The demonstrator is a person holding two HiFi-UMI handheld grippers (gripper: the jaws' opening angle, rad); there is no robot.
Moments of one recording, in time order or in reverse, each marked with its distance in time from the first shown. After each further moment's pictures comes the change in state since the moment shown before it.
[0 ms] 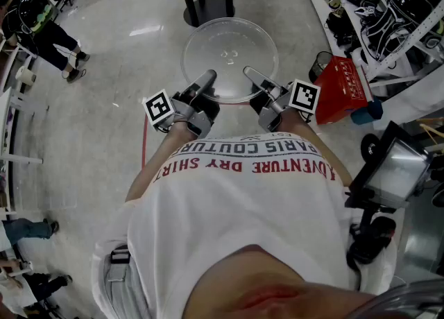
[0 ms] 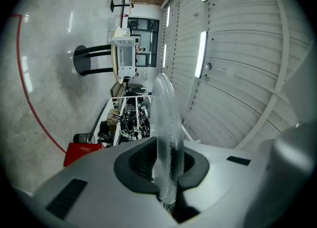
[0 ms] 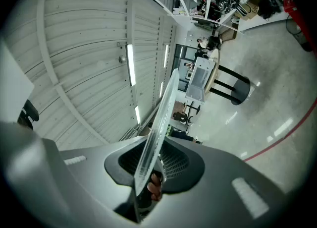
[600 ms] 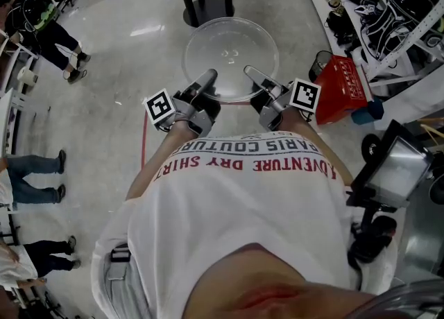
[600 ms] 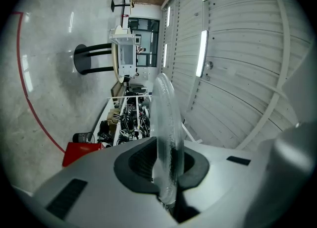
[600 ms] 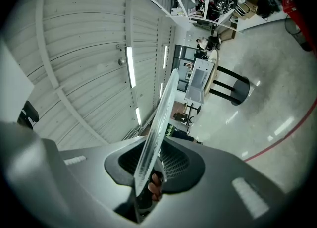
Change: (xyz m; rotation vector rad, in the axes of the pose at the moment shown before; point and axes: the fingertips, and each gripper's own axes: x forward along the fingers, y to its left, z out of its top) left arm 0.001 -0.002 -0.002 -0.008 0.000 -0.003; right arm -0.002 0.000 0.001 0.002 -0.007 0.004
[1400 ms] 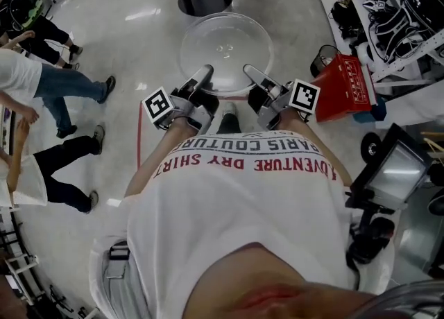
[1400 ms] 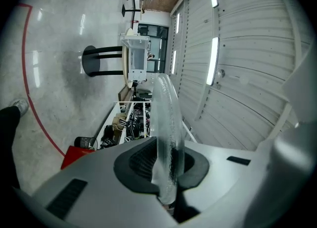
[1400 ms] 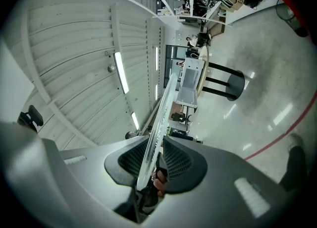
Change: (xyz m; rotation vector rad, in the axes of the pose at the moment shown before) left arm 0.083 0.089 0.064 -0.056 -0.080 0.051; right arm 0.026 -0.103 0.070 0.112 -0.019 0.010
